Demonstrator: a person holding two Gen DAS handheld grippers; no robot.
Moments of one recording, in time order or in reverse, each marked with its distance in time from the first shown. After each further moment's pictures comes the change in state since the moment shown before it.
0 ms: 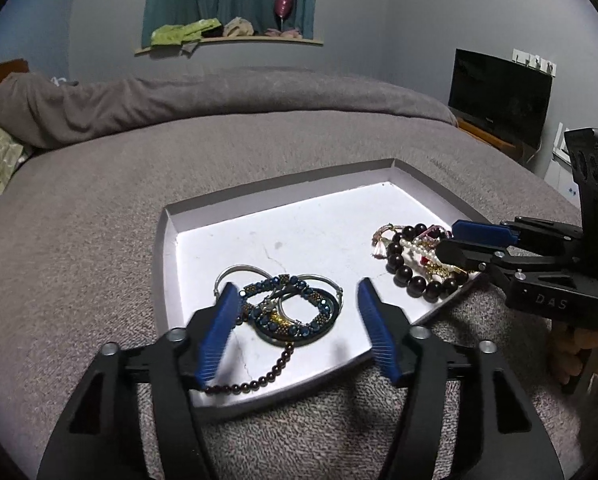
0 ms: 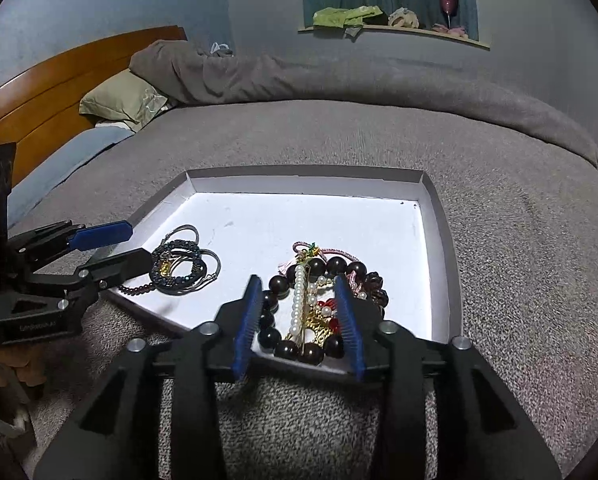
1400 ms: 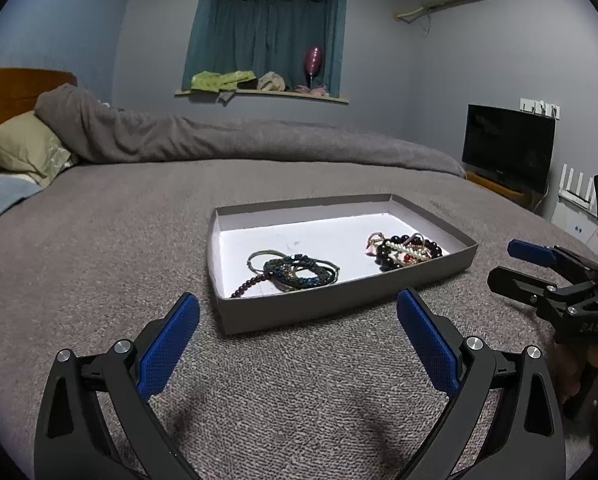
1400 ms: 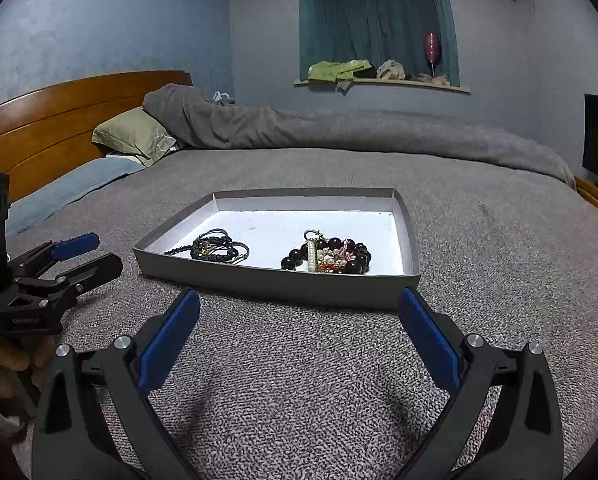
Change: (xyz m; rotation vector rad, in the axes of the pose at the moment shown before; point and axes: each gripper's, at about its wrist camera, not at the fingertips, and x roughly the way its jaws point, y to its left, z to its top) left arm -0.075 -0.009 -0.064 -0.077 -0.232 0.082; right arm -0.075 0.023 -0.062 -0.018 -0.216 -0.047
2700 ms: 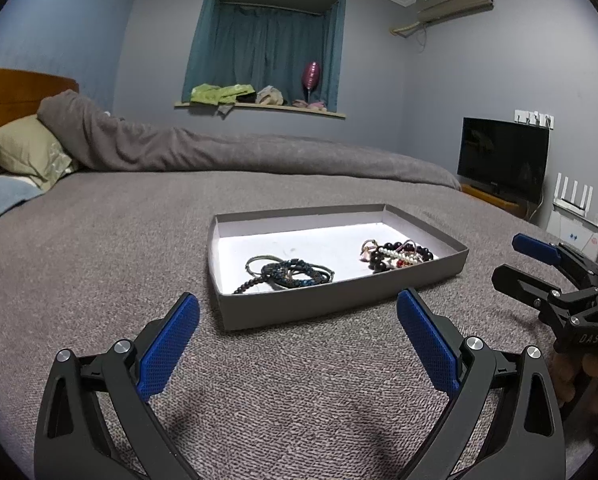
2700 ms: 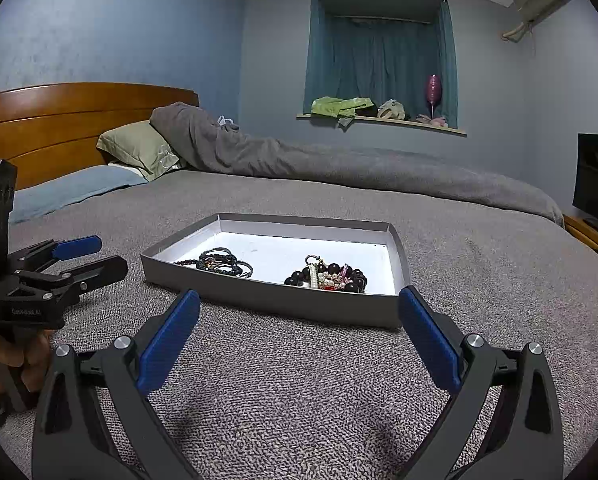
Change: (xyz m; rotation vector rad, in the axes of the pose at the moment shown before) left arm -0.013 -0.001 -0.010 -0.005 -0.053 -0.017; right arm -0.023 0.015 -0.010 -0.076 -0.126 -0.036
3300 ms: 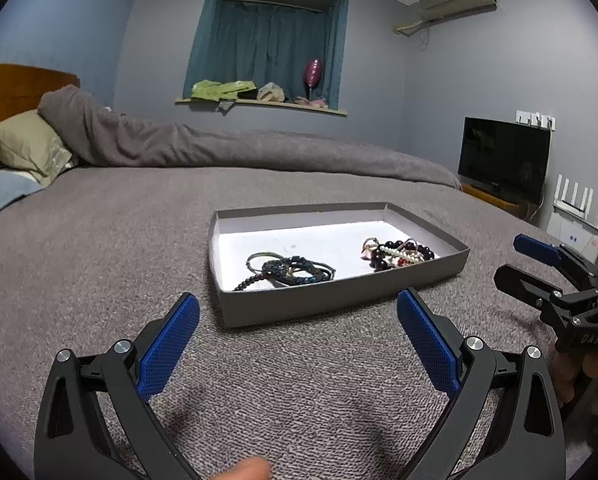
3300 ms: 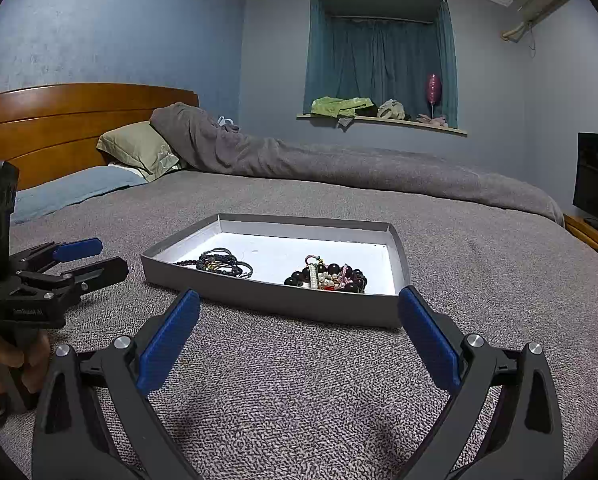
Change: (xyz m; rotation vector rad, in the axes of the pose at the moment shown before) left arm 0.001 0.005 0.000 -0.017 0.011 -0.001; right arm 0.000 0.000 0.000 -0.001 0.000 0.000
